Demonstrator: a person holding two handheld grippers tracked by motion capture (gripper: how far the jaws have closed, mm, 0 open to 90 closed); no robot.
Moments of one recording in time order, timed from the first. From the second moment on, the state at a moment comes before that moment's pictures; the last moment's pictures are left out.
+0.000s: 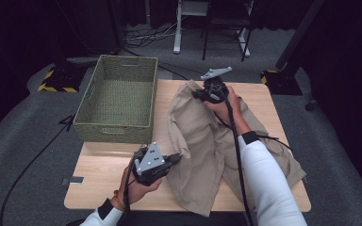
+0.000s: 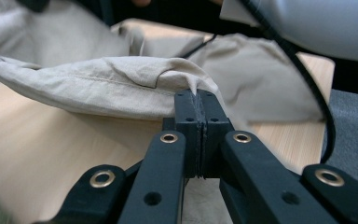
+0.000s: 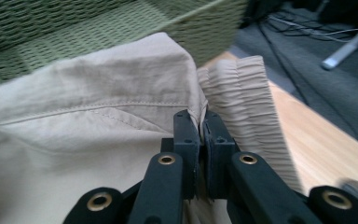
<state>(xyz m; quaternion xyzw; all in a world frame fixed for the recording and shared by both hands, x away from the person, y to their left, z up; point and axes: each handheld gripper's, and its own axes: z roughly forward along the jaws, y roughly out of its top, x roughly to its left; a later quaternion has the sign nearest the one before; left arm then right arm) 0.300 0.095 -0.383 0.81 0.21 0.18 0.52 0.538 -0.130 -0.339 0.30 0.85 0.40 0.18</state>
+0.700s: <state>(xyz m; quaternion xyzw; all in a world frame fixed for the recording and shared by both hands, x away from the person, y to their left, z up) 0.335 -0.079 -0.461 0.91 0.11 0.10 0.40 0.534 -0.279 -0.417 0.42 0.84 0.27 0.18</state>
